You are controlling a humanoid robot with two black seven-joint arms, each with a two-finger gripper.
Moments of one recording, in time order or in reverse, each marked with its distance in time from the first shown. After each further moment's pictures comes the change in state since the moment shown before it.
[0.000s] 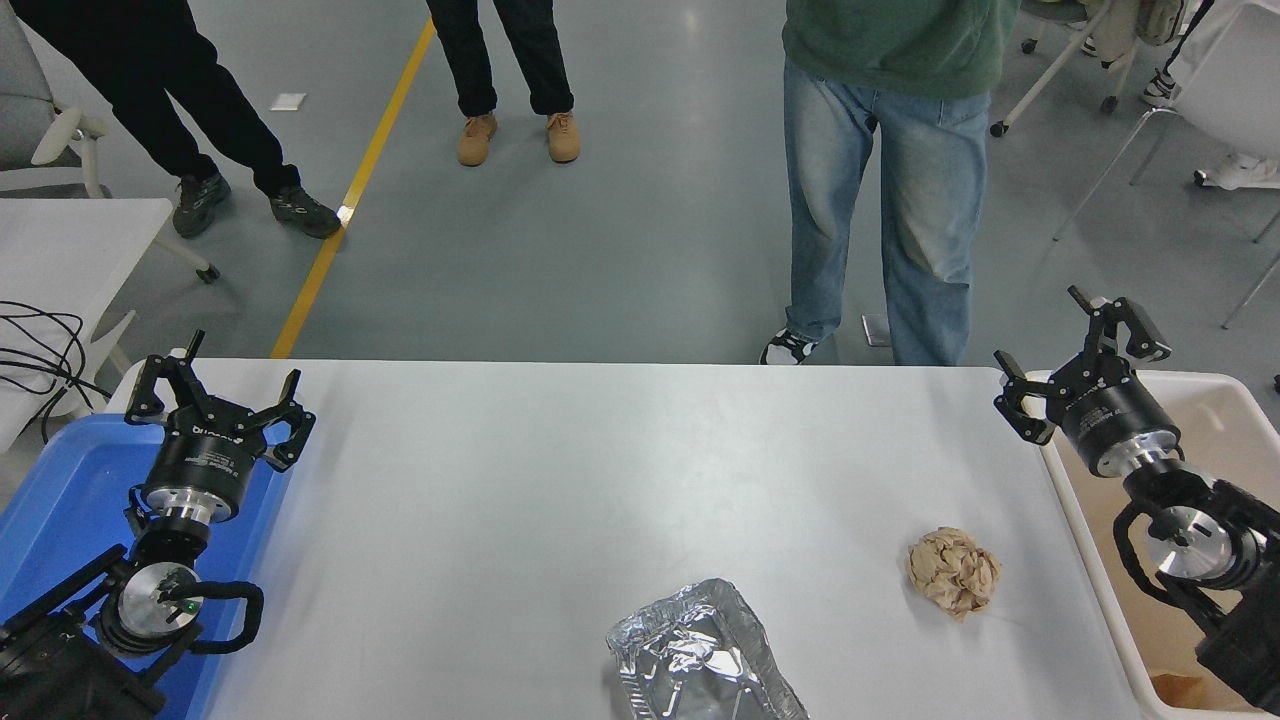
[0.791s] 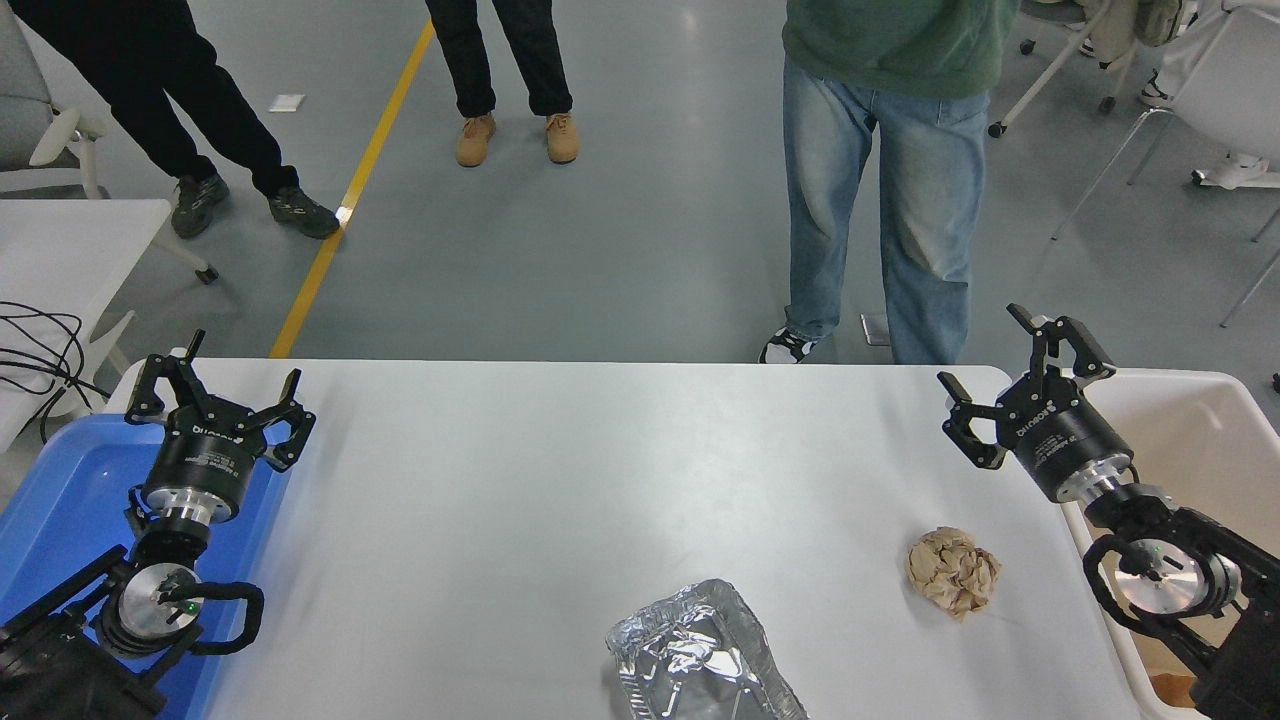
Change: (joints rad) left arm 0.000 0.000 0.000 0.000 0.000 0.000 0.000; right arm -0.050 -0.132 -0.098 0.293 -0.190 -0.001 0.003
